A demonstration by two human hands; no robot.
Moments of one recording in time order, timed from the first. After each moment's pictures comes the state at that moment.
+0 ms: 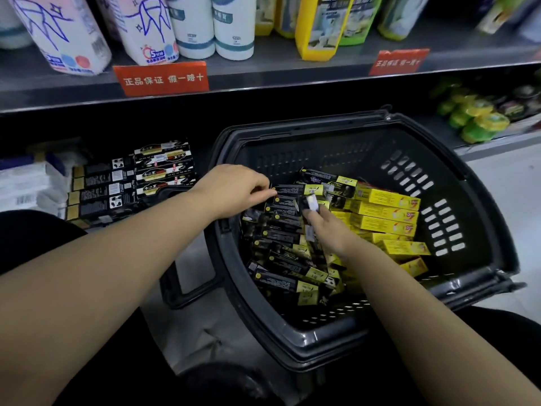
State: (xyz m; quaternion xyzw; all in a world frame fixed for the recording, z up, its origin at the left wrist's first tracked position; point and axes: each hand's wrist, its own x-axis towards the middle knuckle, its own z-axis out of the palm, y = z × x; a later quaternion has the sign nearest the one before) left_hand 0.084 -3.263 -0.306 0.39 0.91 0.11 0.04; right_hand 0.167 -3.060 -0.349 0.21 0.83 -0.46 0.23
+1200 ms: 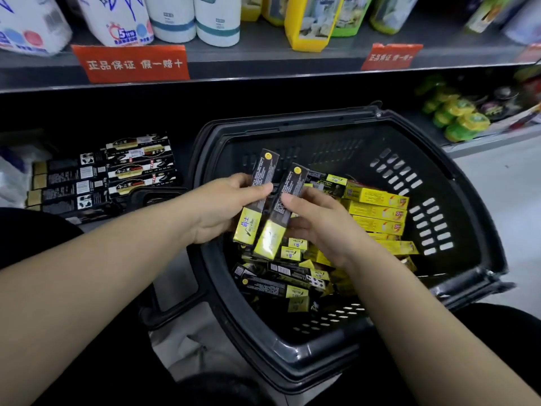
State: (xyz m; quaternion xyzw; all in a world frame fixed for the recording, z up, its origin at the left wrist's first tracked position) left_hand 0.115 -3.249 -0.286 -0.02 0.65 0.63 0.41; right_hand 0.174 -3.084 -0.295 0.17 0.65 -0.73 0.16
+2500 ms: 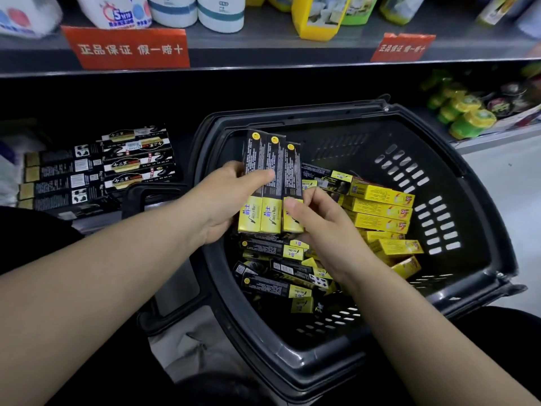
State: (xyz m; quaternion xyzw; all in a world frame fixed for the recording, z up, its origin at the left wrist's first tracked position) left_hand 0.117 -3.243 -0.284 -0.08 0.66 0.67 0.33; right_hand 0.187 -3.091 -0.304 0.14 0.70 -0.69 0.11
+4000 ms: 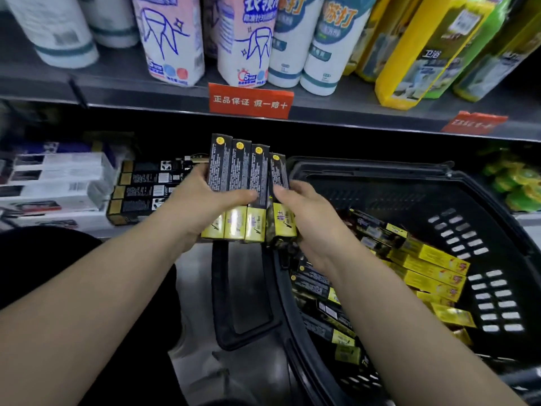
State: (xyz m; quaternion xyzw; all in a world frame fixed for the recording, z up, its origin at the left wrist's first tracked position) left_hand 0.103 -3.365 -0.278 -0.15 0.75 0.63 0.13; right_hand 0.114 -3.205 -0.274 0.15 0.72 -0.65 0.19
